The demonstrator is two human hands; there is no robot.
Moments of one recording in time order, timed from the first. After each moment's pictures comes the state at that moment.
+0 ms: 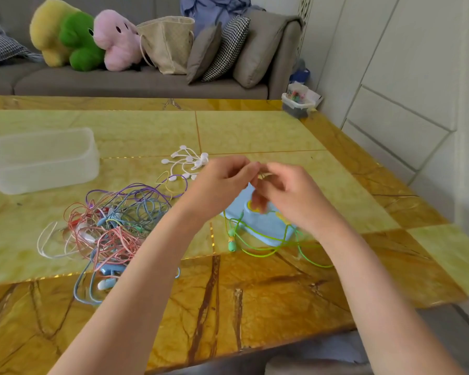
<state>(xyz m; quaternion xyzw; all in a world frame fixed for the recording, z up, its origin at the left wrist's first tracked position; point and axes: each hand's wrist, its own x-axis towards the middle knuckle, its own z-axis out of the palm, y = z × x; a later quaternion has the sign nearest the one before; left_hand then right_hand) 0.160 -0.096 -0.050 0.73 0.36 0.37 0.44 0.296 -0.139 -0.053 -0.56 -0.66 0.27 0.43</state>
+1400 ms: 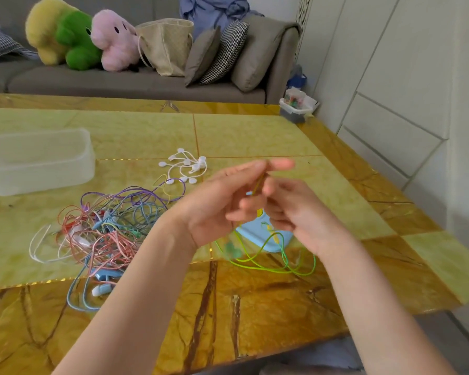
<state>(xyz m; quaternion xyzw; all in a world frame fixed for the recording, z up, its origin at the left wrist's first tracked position) 0.158 -0.111 -0.040 0.49 0.14 0.30 0.81 0.294 -0.143 -0.055 -0.54 -0.50 0.48 0.48</state>
